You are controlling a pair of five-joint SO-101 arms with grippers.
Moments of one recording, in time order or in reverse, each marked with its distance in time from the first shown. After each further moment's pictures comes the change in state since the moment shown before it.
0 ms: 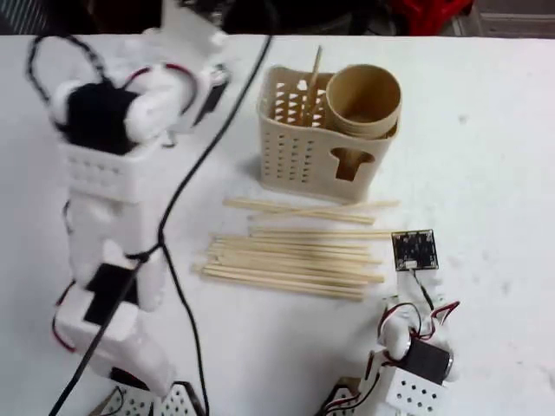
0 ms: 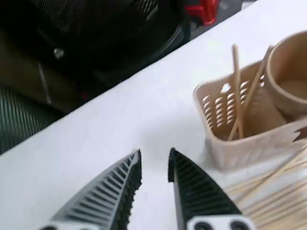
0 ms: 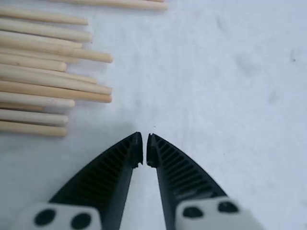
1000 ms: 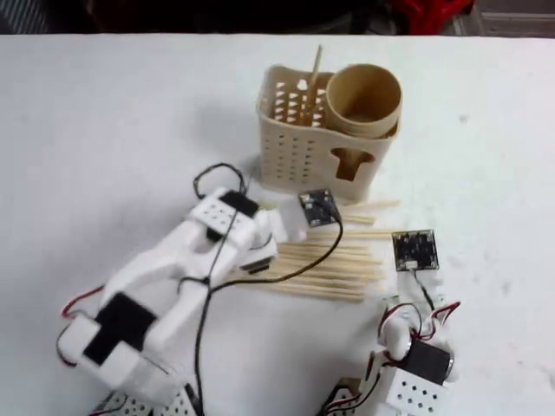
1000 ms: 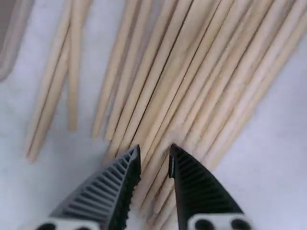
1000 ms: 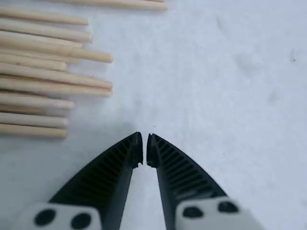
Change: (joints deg) left arm 18.2 -8.4 95.3 -43.3 -20.6; right arm 0.0 0.0 0.0 0.0 0.0
